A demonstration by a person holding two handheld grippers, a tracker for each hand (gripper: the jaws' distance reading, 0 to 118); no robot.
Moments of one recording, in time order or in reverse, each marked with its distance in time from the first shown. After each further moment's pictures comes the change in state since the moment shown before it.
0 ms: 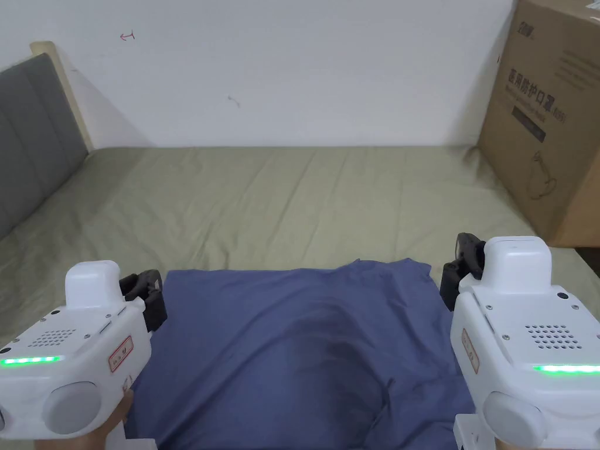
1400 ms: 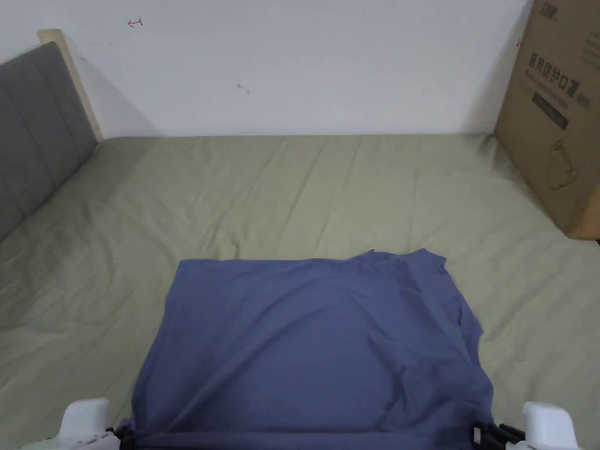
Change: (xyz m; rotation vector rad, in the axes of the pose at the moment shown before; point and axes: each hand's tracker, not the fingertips) left arm -0.098 -0.157 -0.023 -0.633 0.139 0.020; right arm 0.078 -0.202 -0.004 -0.734 0.181 -0.250
